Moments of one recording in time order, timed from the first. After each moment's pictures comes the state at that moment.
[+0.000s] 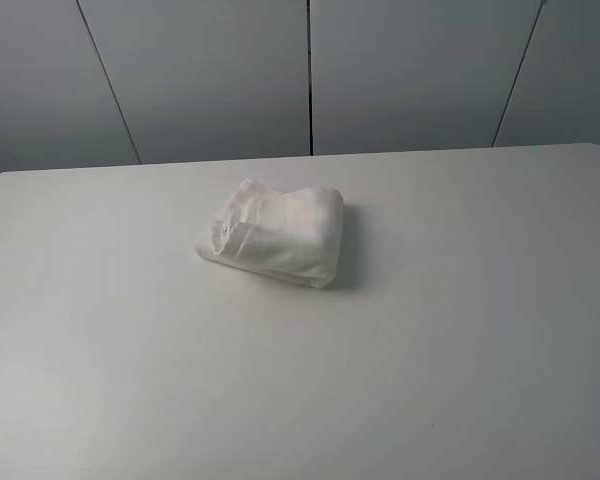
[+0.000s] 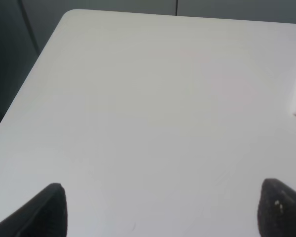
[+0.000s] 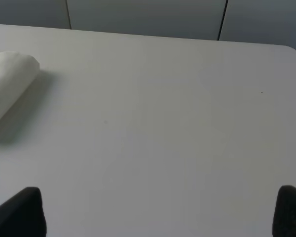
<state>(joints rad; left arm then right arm) -0.08 0.00 -0.51 -0.03 1.09 0.00 0.10 0.00 -0.51 -0.04 1.10 -0.01</state>
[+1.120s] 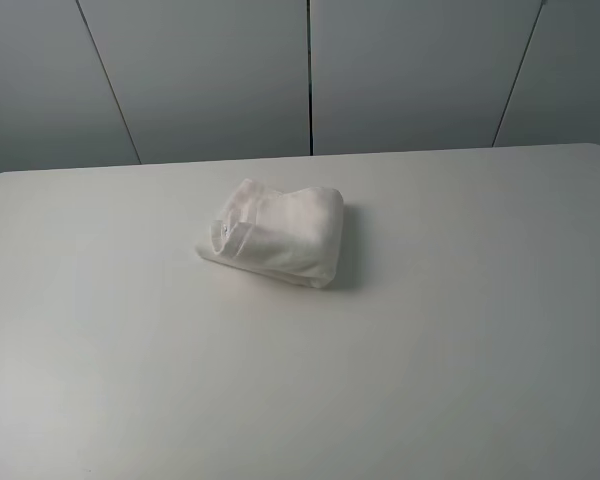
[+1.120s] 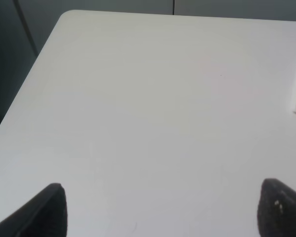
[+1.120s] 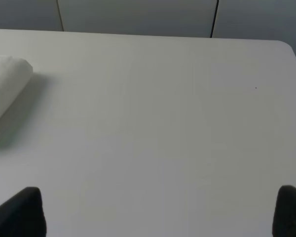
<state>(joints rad) -0.08 0.00 -0.51 -0.02 1.09 0.00 0.07 0.00 -0.51 -0.04 1.10 0.00</state>
